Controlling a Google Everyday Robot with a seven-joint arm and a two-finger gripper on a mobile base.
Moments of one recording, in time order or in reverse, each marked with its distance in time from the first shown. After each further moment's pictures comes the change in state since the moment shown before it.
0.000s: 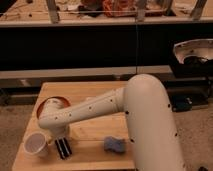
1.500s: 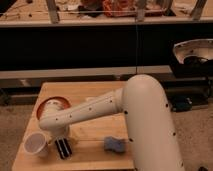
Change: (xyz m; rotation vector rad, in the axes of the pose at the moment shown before) arm 0.003 -0.002 0.008 0.009 0.012 -0.011
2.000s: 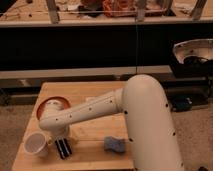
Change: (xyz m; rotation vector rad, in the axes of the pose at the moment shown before) arm 0.001 -0.001 0.001 0.004 0.002 0.000
